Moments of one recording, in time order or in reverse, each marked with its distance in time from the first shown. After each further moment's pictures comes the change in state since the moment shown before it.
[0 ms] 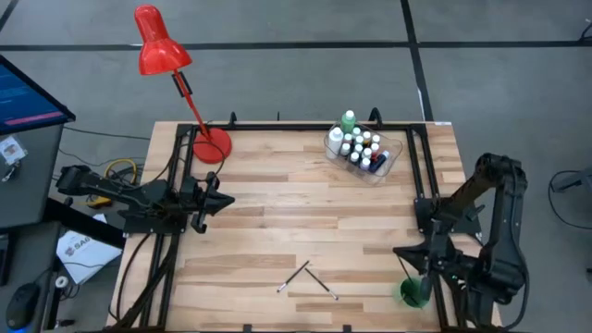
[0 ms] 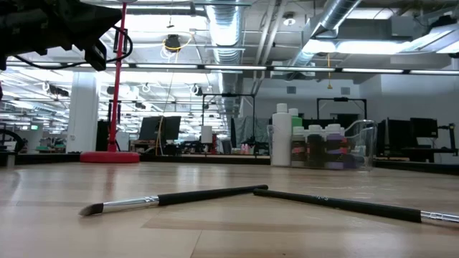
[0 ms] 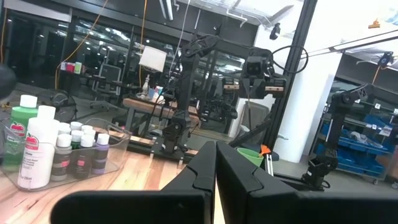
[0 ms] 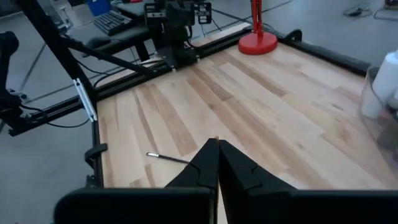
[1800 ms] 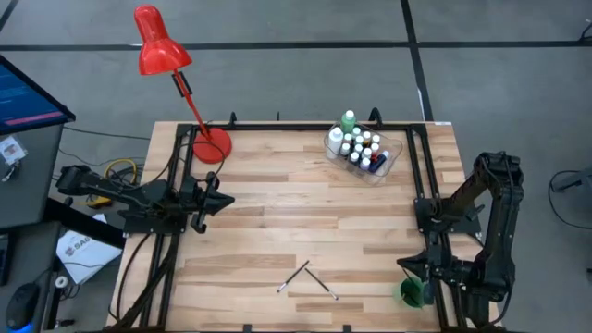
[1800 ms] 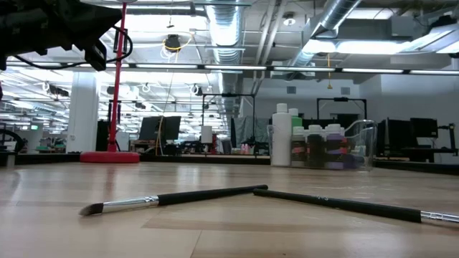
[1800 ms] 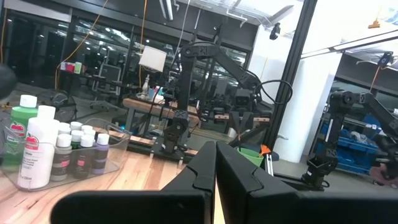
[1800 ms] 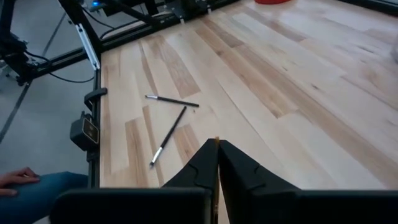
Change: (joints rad) left arm 0.000 0.000 0.000 0.000 0.000 0.000; right arm 0.185 -0.004 -0.388 0.286 -0.083 0.130
